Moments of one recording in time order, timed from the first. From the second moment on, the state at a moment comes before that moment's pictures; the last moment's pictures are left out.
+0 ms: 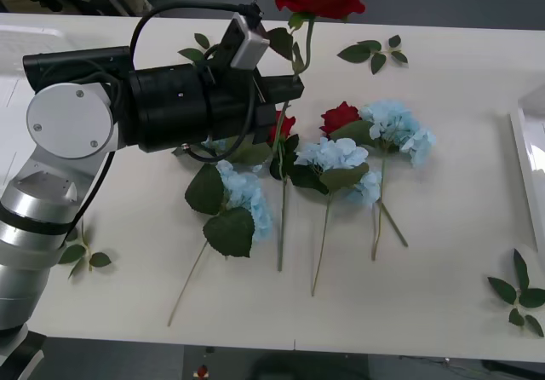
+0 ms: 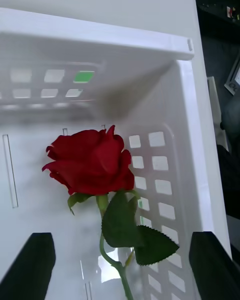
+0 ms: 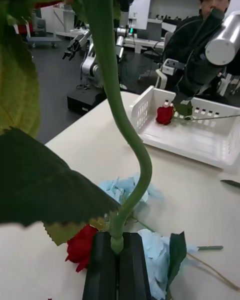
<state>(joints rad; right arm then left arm) -0.55 -1.04 0.09 -0.89 -0.61 0.84 1.58 -0.45 0.38 -0.20 -1.86 1.40 0.92 -2.49</state>
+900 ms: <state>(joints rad) -0.14 -1.04 -0.14 -1.66 -1.08 0.86 1.65 -0.52 0.36 -0.32 -1.70 1.53 0.92 -2.59</state>
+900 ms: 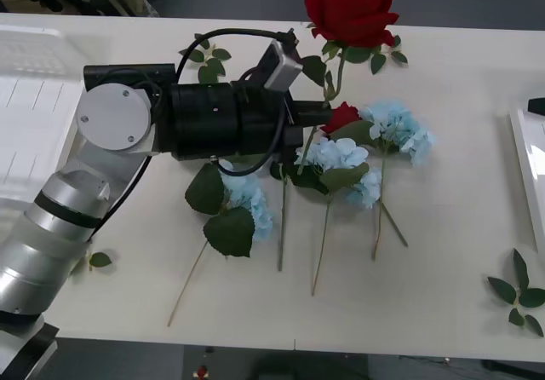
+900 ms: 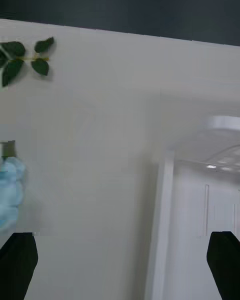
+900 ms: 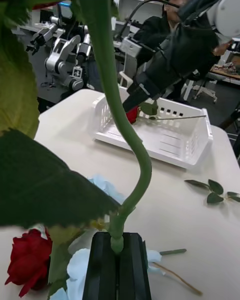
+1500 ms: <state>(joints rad) 0.20 -0.94 -0.40 -1.98 -1.68 0.74 2.11 -0.52 0.35 -0.32 -1.70 1.53 0.92 -2.59</state>
